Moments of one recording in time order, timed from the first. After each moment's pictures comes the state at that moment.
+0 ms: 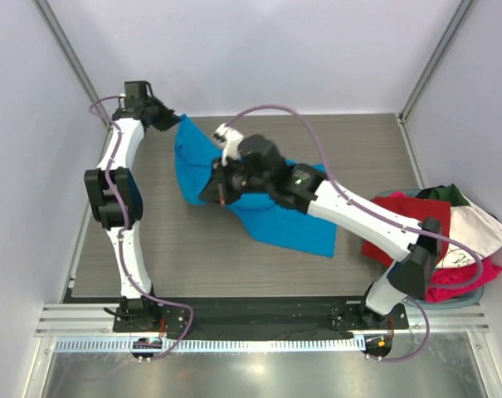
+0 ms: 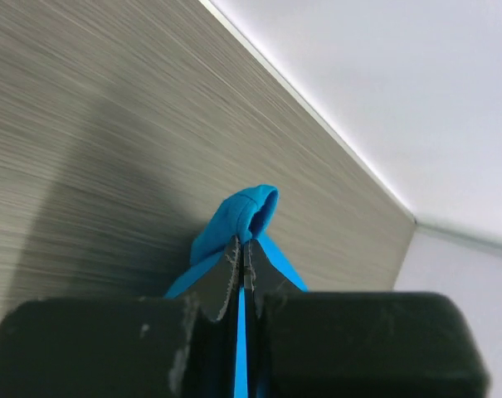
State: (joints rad) left arm 0.01 2.20 2.07 -0.52 0.27 -0.88; right arm 0.93 1.58 1.62 -0.45 -0.22 0.53
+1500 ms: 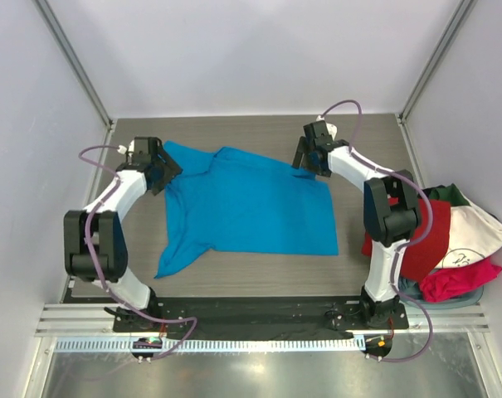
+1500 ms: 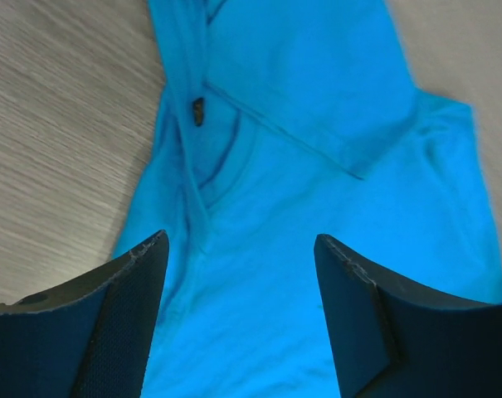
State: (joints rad) left arm -0.04 1.59 1.13 -0.38 -0.09 -0.76; right arm 0.31 1.94 1.45 -0.44 0.22 0.52
